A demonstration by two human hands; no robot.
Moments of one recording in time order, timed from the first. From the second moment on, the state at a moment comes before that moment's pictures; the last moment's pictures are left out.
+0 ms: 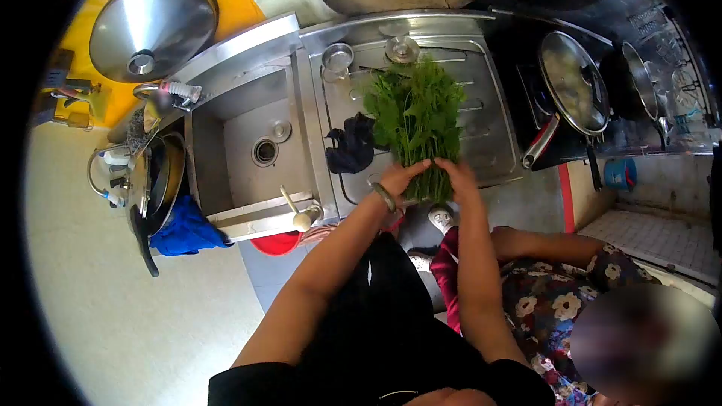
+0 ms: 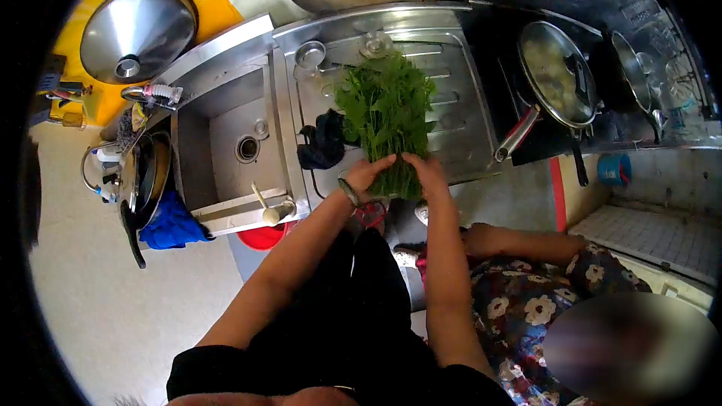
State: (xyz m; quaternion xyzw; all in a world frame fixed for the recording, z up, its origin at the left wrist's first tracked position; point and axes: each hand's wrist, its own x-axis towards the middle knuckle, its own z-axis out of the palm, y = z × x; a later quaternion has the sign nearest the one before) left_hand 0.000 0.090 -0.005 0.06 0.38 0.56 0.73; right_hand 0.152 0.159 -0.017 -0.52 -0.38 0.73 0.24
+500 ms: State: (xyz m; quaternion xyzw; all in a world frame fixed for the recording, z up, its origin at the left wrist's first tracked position) left_hand -0.027 0.073 -0.013 0.05 0.33 0.51 0.79; right_hand 0.150 0.133 -0.009 -0.46 -0.21 0.83 0.25
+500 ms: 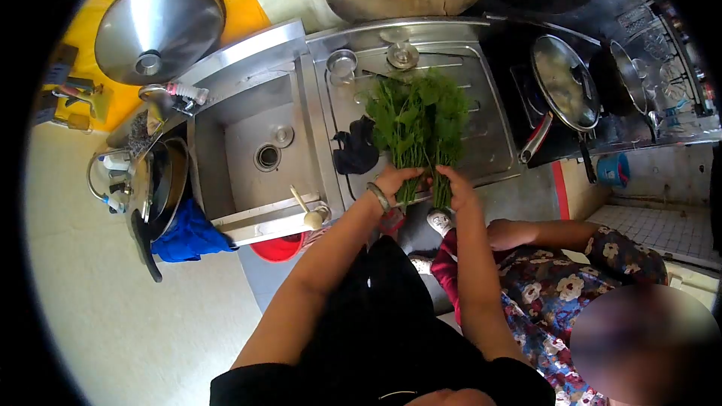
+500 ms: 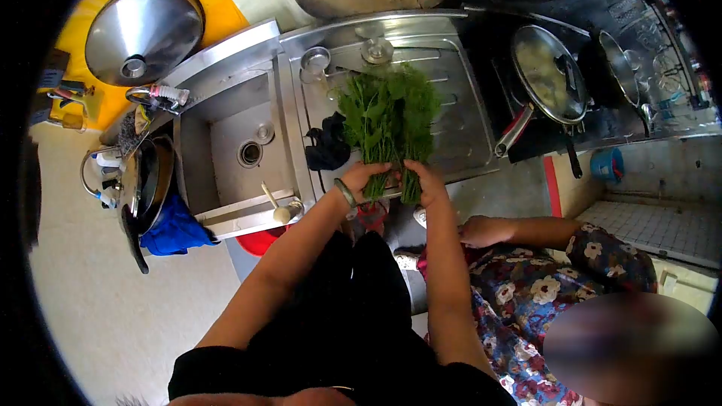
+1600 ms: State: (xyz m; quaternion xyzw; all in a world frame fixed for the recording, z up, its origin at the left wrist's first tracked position) left_hand -0.078 0.016 0.018 0.10 0.39 0.48 0.78; right_hand 0.122 0.133 0.056 -0.36 -0.19 0.84 0.36
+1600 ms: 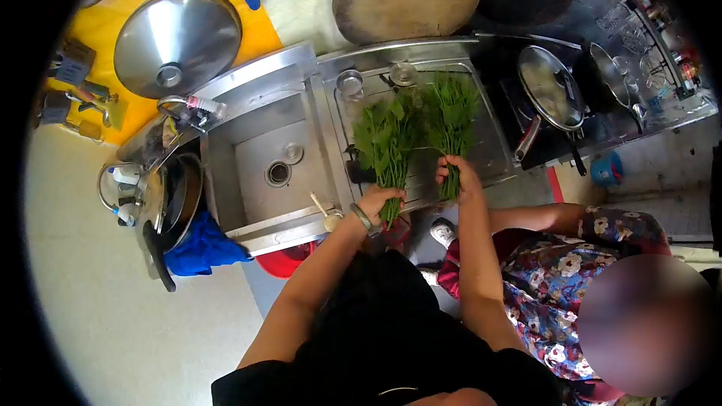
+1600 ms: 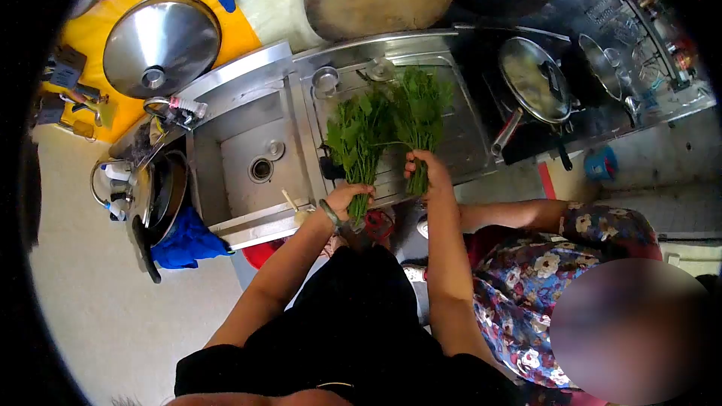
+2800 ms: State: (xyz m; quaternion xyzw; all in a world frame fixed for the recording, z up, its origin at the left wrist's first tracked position) left_hand -0.066 0.011 0.014 0.03 0.25 0.42 0.87; right_hand 0.128 0.053 0.004 -0.49 -0.18 0.80 0.30
